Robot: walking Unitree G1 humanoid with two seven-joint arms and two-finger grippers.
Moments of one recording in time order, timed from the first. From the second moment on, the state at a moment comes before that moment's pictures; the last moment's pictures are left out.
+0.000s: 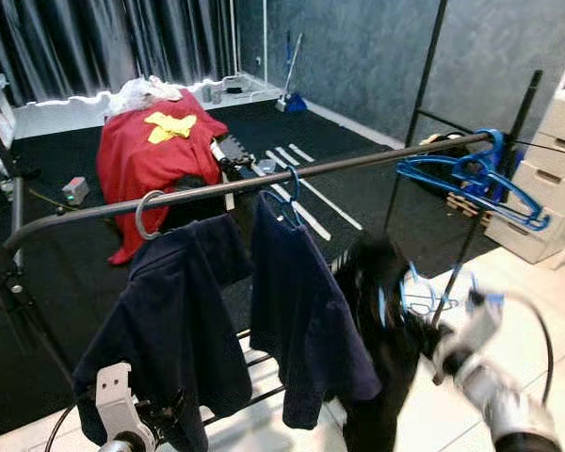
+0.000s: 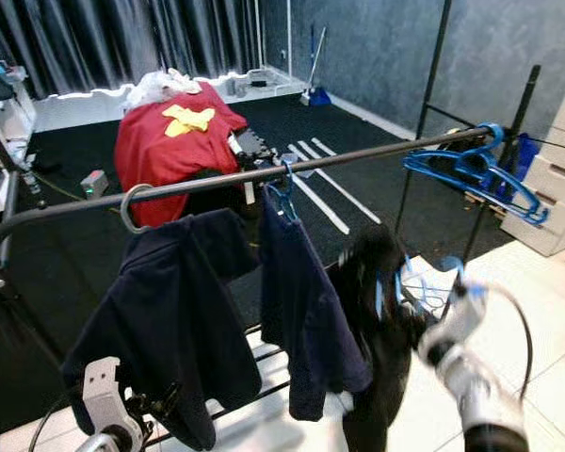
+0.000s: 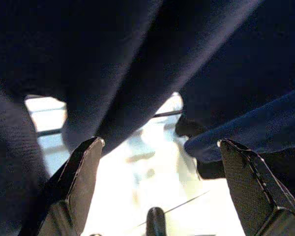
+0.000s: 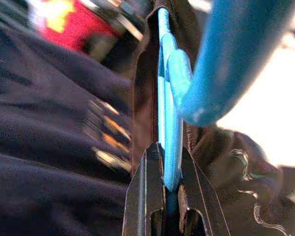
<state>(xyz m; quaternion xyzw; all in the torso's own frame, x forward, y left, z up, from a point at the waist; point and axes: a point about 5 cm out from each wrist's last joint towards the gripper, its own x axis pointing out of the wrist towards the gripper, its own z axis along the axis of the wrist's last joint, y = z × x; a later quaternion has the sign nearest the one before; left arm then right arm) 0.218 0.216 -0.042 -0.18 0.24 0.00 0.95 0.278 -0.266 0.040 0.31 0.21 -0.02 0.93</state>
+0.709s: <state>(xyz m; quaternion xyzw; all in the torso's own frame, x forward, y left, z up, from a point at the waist) 0.213 0.229 -0.045 -0.18 0.25 0.01 0.95 0.364 -0.277 0.145 0.23 0.11 -0.03 0.97</state>
